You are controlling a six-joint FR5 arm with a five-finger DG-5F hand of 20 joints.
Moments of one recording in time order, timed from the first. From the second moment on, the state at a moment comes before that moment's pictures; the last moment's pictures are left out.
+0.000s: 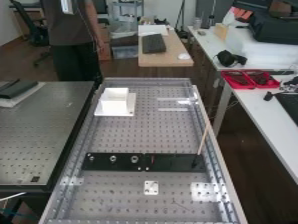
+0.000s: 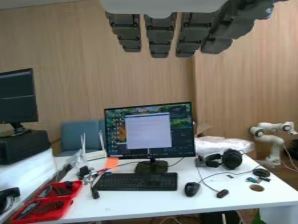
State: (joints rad) arm 1.58 -1.56 -1.59 -3.14 -1.56 -0.69
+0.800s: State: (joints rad) arm 1.58 -1.53 -1.64 -3.11 -1.55 -0.69
